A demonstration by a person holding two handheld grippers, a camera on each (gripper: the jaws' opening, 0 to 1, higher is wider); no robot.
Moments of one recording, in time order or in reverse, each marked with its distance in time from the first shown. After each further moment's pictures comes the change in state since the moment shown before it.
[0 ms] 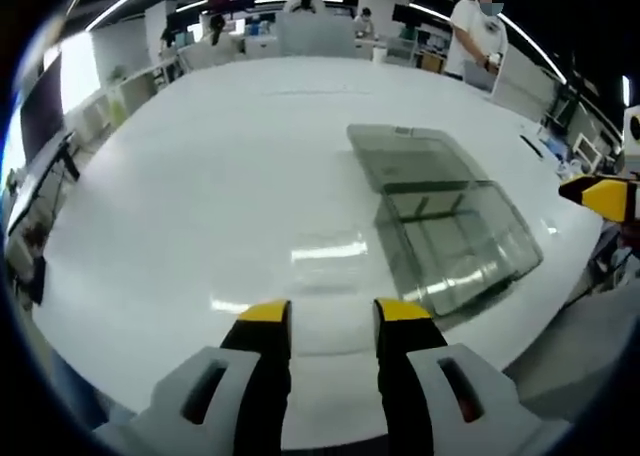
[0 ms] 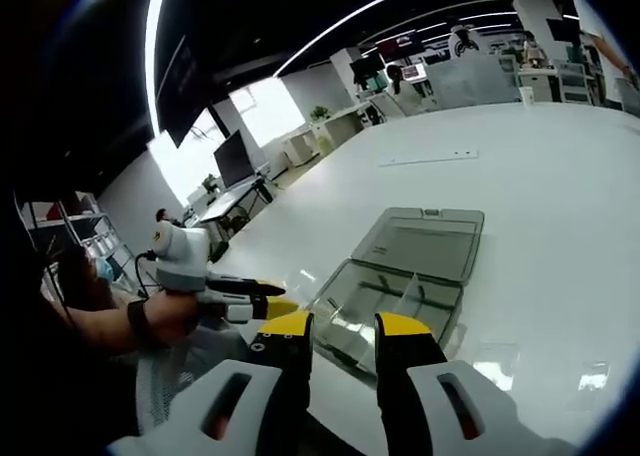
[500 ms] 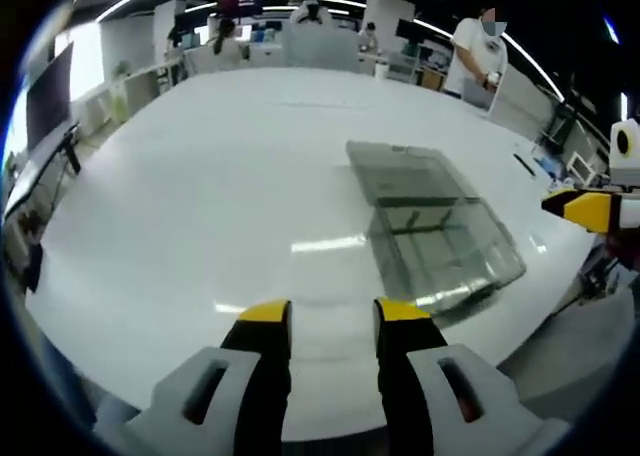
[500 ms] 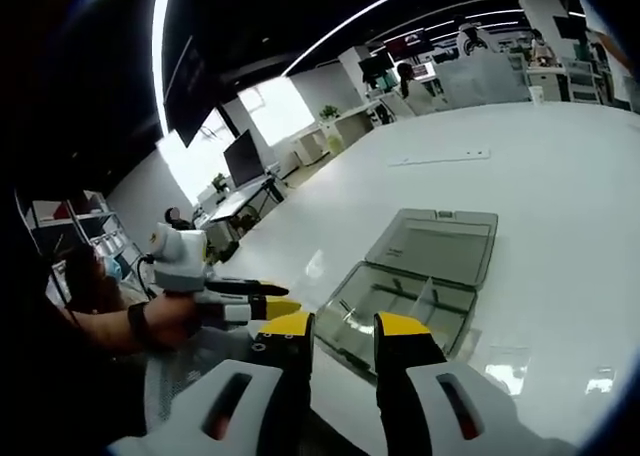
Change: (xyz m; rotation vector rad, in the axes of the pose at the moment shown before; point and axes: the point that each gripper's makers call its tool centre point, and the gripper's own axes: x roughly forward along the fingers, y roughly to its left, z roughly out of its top) left arm -0.016 -0.003 0.007 -0.039 -0.057 -0.037; right arm 0.004 0.010 0.004 -0.004 0.003 0.047
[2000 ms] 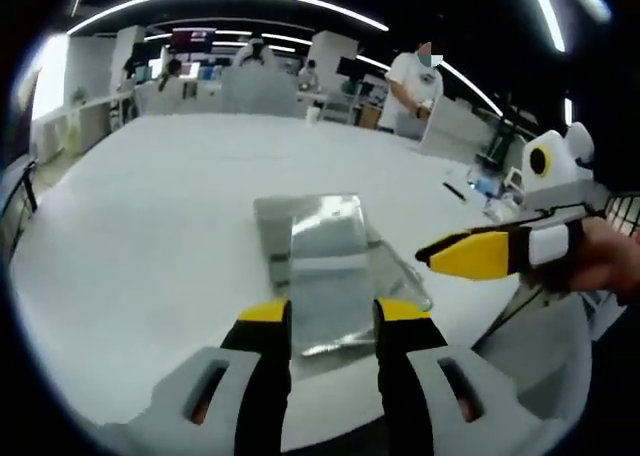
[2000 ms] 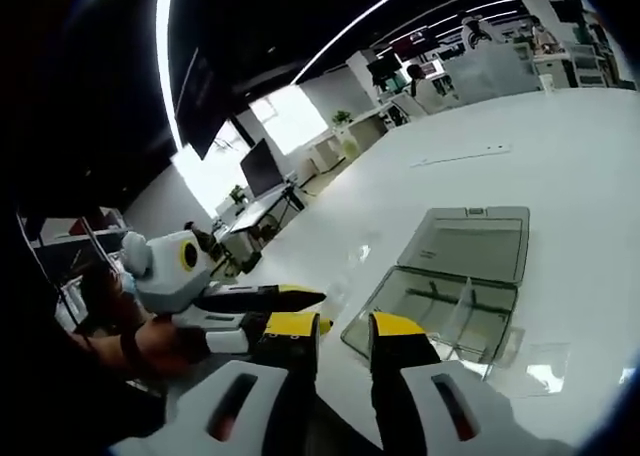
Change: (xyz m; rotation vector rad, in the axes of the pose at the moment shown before) left arm -0.026 -0.089 0.038 0.067 -0.178 -0.275; right arm 0.015 0.025 0.003 0.072 -0.037 0.090
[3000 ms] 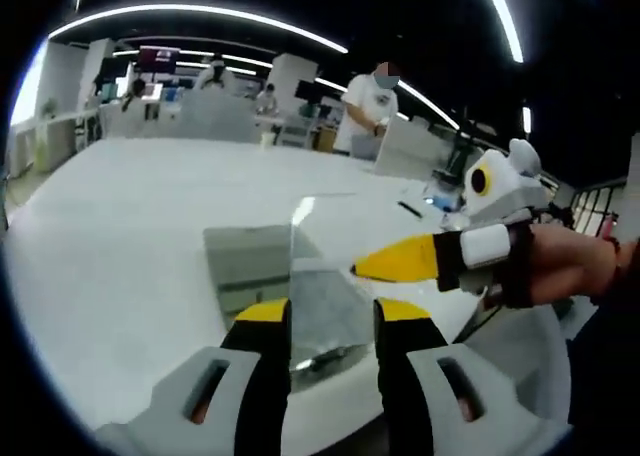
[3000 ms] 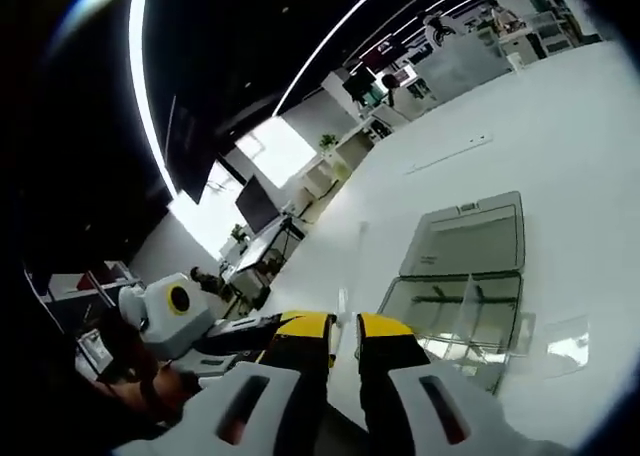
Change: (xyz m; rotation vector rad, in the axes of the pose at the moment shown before) left arm 0.001 -0.039 0.015 0.036 -0.095 -0.174; right arm -0.003 -0.002 0.014 0.183 -0.111 0.020
